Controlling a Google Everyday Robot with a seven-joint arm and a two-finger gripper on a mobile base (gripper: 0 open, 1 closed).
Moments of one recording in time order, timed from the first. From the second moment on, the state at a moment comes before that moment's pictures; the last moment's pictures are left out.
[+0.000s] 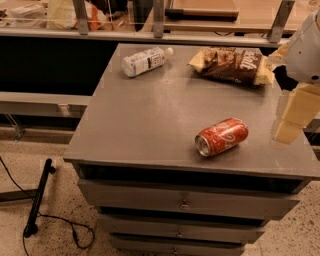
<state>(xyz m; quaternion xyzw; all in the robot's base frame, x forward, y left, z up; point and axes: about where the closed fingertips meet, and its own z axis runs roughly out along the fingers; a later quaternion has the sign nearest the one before) 0.438 -0.216 0.977 -0.60 0.78 -0.04 0.16</state>
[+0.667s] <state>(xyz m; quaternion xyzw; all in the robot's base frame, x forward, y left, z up) 0.441 -0.213 0.977 -0.59 0.79 -0.03 0.17</state>
